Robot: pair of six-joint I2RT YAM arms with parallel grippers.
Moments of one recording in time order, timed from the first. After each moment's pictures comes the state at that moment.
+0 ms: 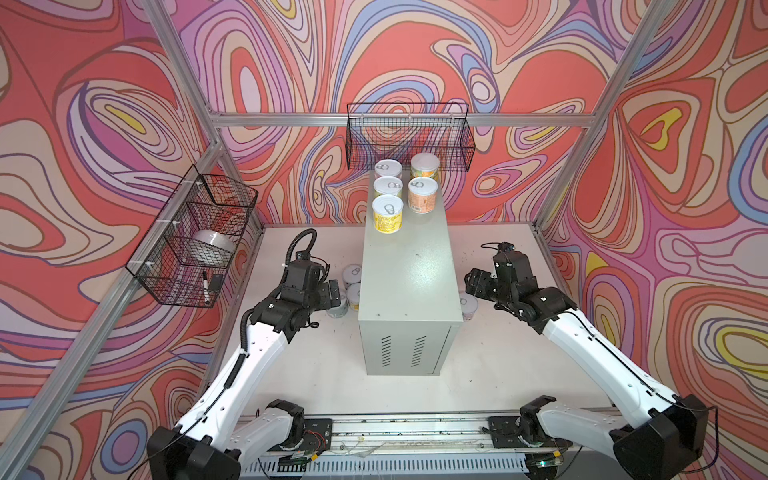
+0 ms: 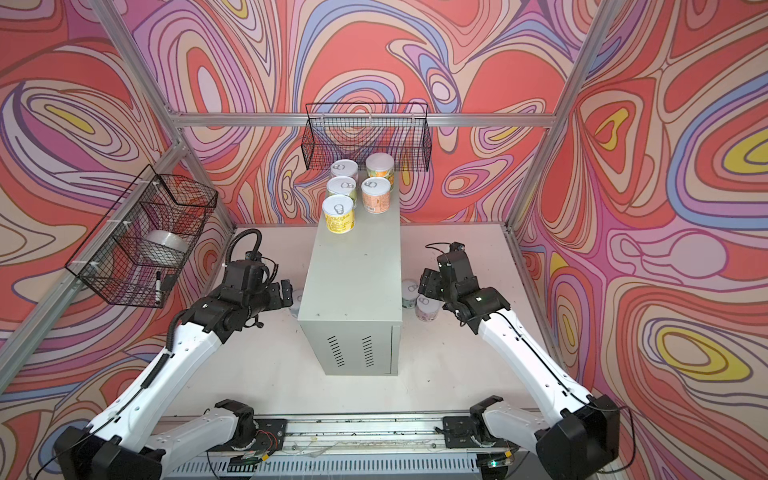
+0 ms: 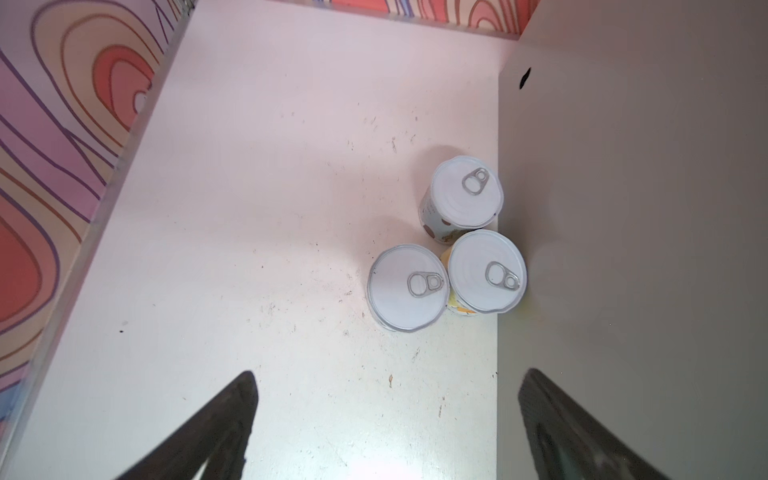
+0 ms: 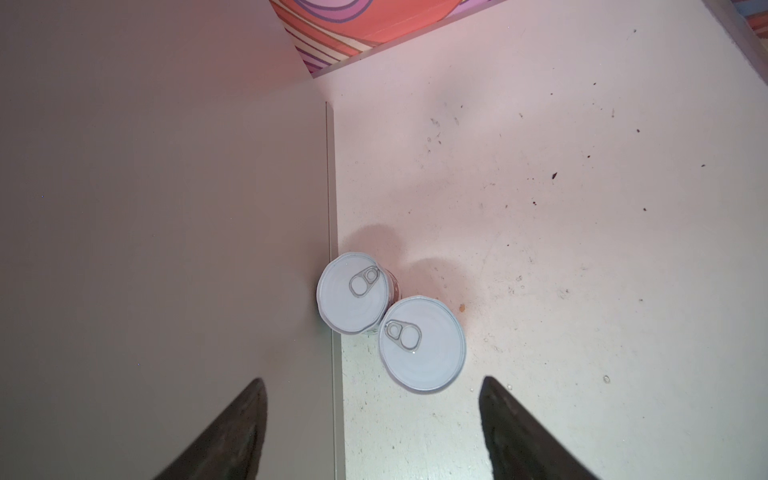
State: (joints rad) left arm -0.28 1.11 0.98 -0.69 -0.21 -0.40; right arm 0.38 1.16 1.03 -0.59 0.14 0.56
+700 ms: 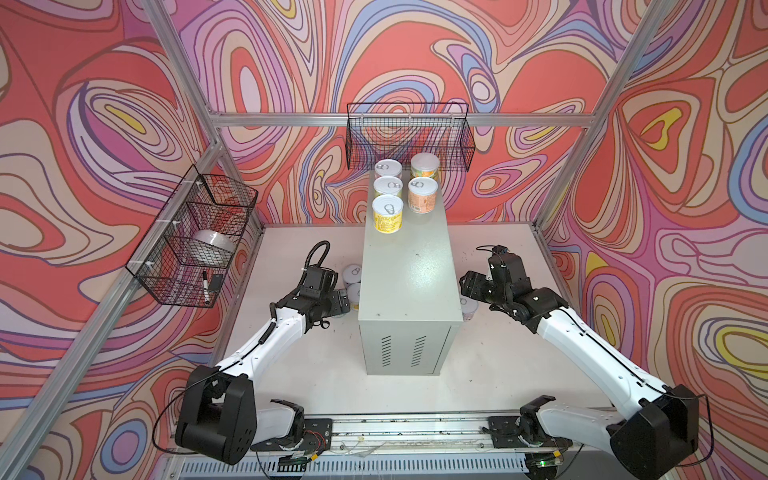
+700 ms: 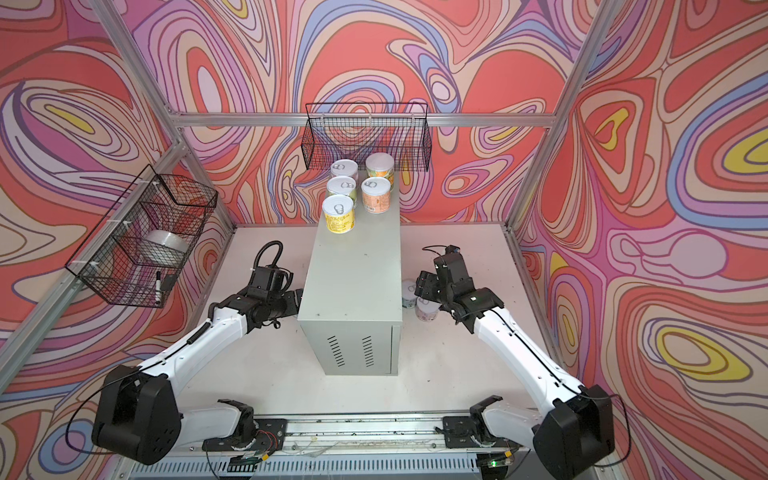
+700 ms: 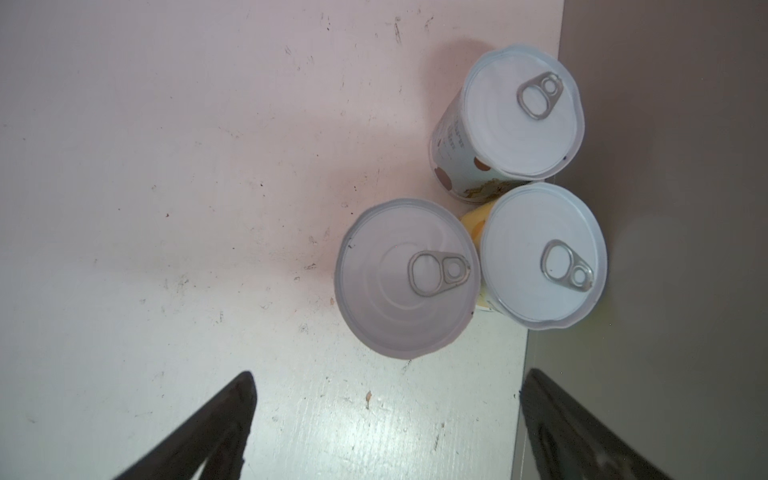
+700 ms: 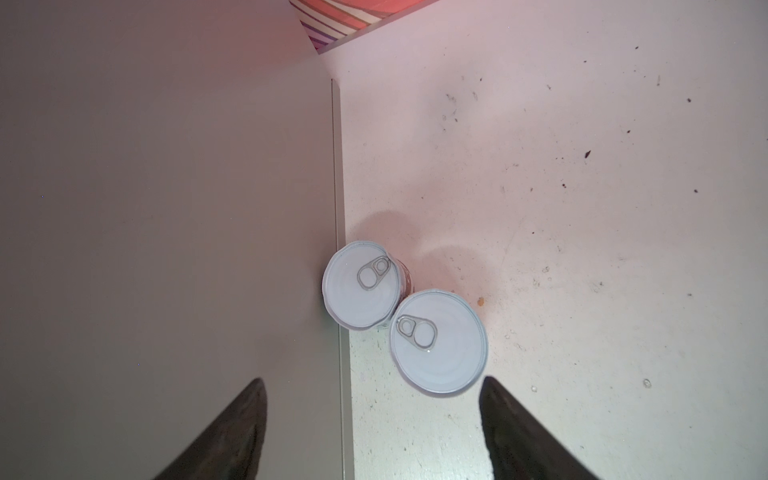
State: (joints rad) left arm -0.27 1.31 0.84 -0.50 -0.13 -0.48; right arm 0.38 1.19 1.00 -0.55 0.10 0.57
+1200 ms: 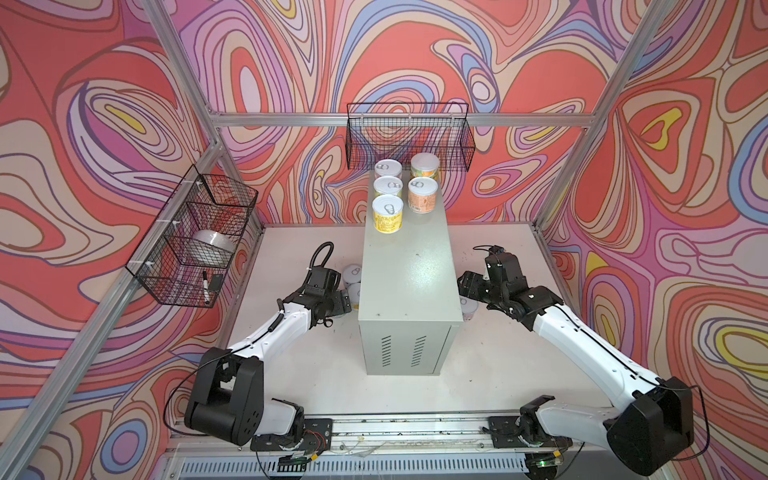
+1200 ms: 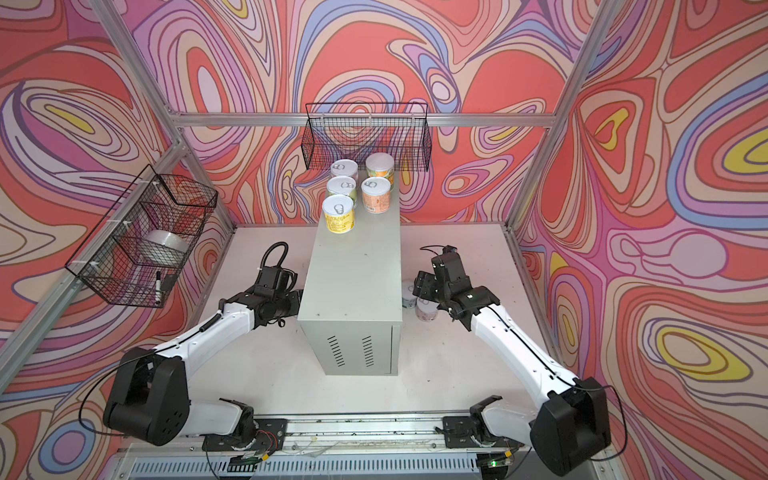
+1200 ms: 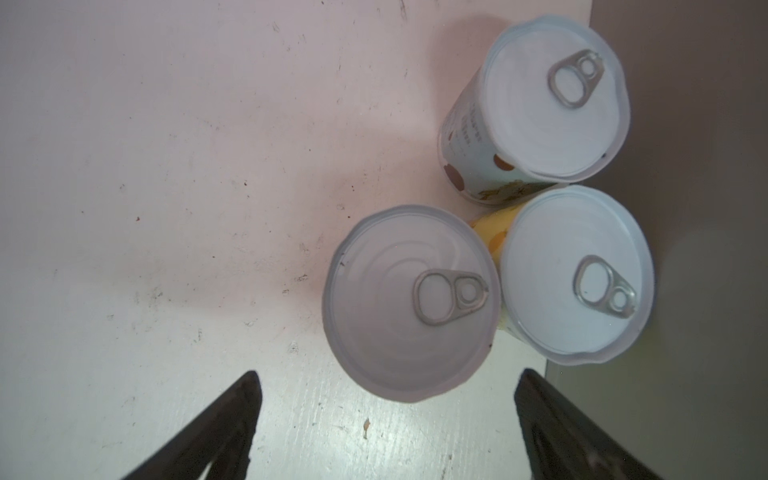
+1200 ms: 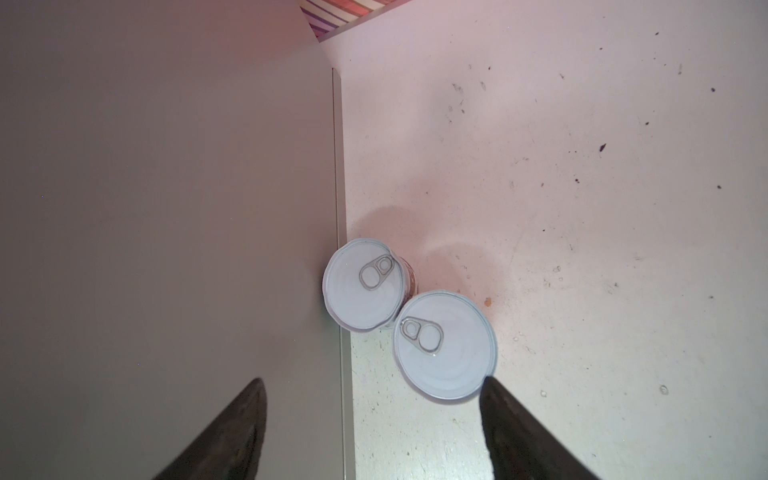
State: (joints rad) left arm -0.27 1.40 0.84 -0.45 -0.14 -0.48; right arm 0.38 1.23 0.99 -0.53 0.08 0.57
